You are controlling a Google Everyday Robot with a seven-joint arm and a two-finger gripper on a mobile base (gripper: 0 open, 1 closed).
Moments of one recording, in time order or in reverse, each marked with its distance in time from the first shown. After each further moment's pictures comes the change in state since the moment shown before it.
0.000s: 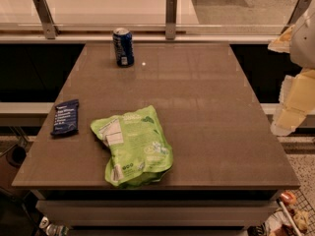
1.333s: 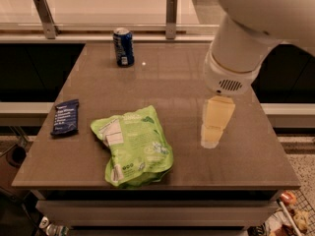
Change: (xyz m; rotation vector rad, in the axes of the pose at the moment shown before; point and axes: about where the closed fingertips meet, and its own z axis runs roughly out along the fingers) arm -0.080 0.019 0.093 -0.057 0.090 -0.075
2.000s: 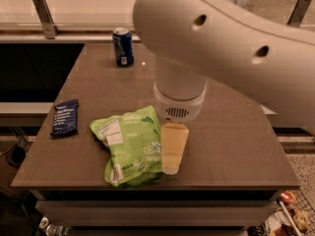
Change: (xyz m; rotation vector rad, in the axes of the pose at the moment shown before) arm -0.067 0.055 0.025 -0.040 0.059 -0.054
